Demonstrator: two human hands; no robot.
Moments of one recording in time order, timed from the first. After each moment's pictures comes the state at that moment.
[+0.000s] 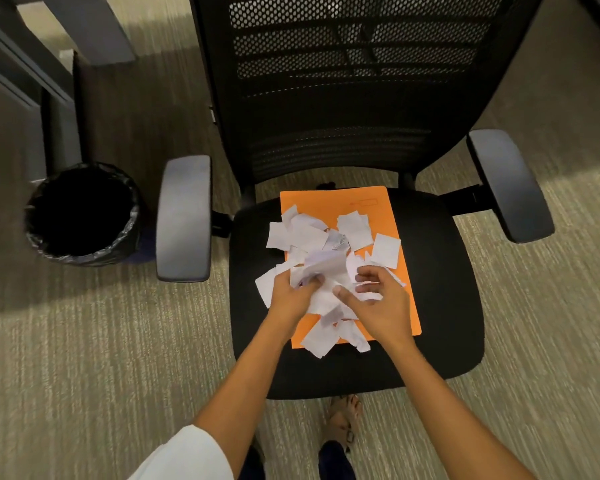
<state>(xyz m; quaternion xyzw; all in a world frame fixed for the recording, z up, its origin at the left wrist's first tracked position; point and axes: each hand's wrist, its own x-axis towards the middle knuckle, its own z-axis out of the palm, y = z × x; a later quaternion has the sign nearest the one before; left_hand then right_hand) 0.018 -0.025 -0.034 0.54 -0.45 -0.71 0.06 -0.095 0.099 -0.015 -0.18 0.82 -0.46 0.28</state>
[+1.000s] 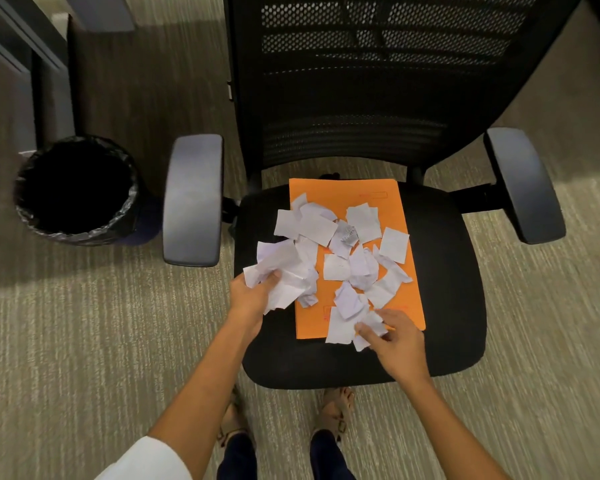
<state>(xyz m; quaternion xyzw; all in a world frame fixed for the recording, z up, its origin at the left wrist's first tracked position) 0.080 -0.052 -0.044 0.63 -0.33 -0.69 0.15 -0.069 0.160 -0.043 -0.17 0.88 -0.31 0.31</state>
